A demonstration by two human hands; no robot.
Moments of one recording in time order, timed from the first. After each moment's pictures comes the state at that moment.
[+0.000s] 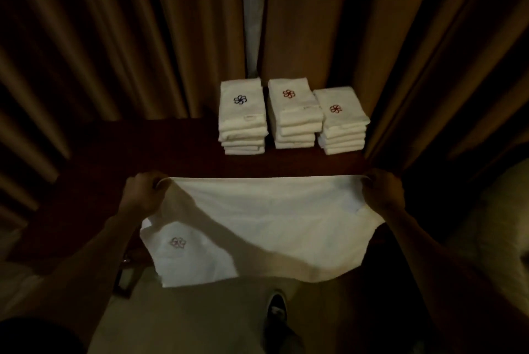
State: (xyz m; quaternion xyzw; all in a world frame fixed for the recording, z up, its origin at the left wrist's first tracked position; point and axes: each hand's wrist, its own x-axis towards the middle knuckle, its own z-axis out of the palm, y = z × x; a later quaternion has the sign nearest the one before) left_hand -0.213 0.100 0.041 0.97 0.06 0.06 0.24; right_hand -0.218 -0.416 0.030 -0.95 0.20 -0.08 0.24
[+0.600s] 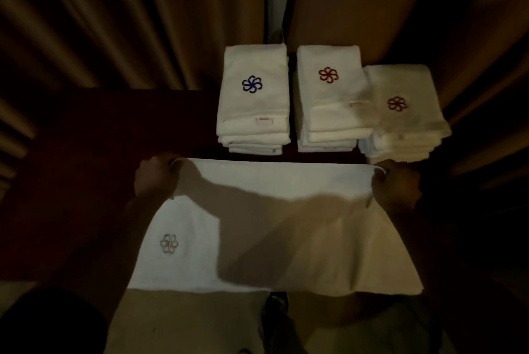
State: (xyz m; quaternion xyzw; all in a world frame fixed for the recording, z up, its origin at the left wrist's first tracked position) left_hand -0.023 0.083 -0.052 0.97 0.14 0.02 0.18; right_hand -0.010 -0.399 -0.054 -0.97 0.20 0.00 0.14
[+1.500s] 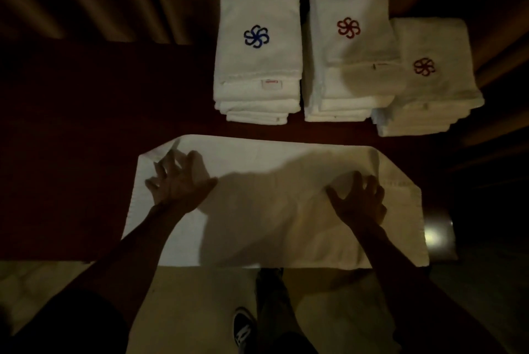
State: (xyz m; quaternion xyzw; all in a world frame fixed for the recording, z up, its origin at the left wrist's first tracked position) left_hand -0.065 0.051 -0.153 0.97 0.15 -0.18 0.07; right_hand -0.078 -0.329 -0.142 -0.95 0.25 0.18 0.10
